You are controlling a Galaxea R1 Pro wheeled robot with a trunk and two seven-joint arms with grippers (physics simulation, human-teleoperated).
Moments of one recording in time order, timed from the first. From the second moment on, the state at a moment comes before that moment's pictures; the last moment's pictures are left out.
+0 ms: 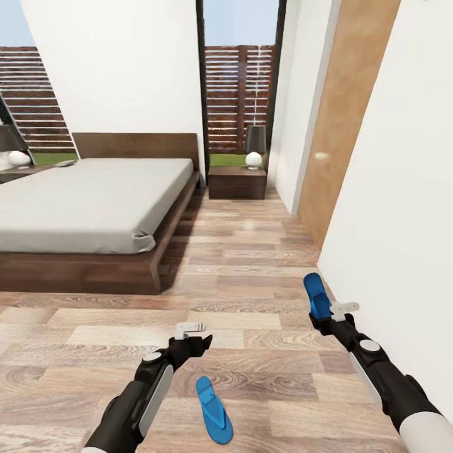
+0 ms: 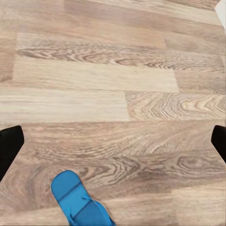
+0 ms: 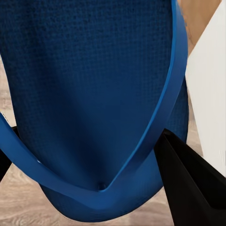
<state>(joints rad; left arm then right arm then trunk) -0.41 -0.10 -0.18 -1.08 0.22 0.43 -0.02 -0.54 -0.26 0.10 -0.85 -0.06 0.08 0.11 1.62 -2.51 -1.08</state>
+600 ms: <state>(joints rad) -0.40 -0.10 -0.18 -0.86 0.22 0.33 -0.01 -0.54 -0.26 0.10 -0.88 -0.06 0.11 0.11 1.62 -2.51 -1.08</state>
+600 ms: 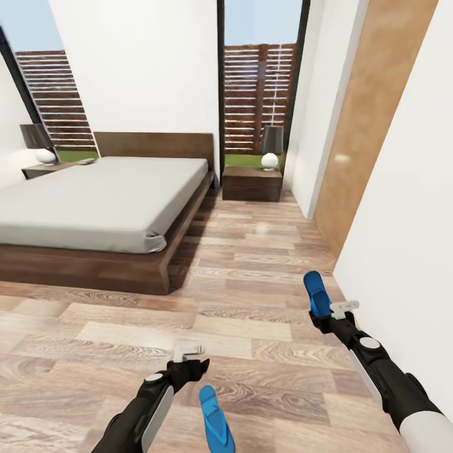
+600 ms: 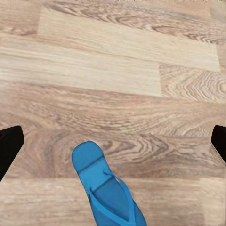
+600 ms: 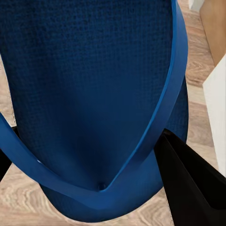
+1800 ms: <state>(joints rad) -0.40 -0.10 -0.18 -0.86 0.22 0.33 -0.01 -0.54 -0.26 0.09 -0.88 -0.06 0.12 0.11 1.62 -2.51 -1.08</state>
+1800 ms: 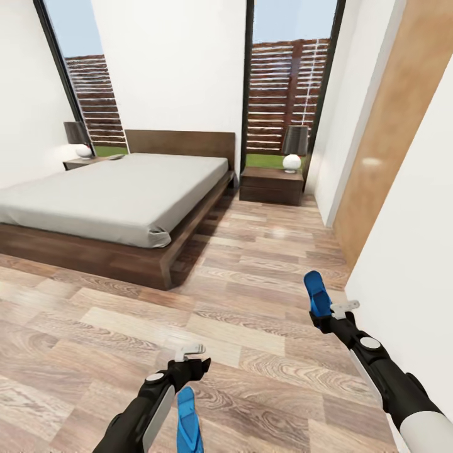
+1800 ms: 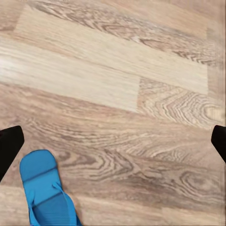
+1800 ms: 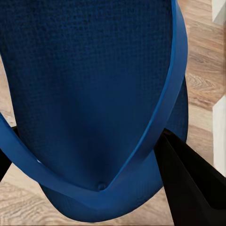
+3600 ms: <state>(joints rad) -0.67 -0.10 0.12 -0.66 0.21 0.65 0.18 -0.54 -0.21 0.15 -1.13 -0.08 0.31 0.12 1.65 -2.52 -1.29</state>
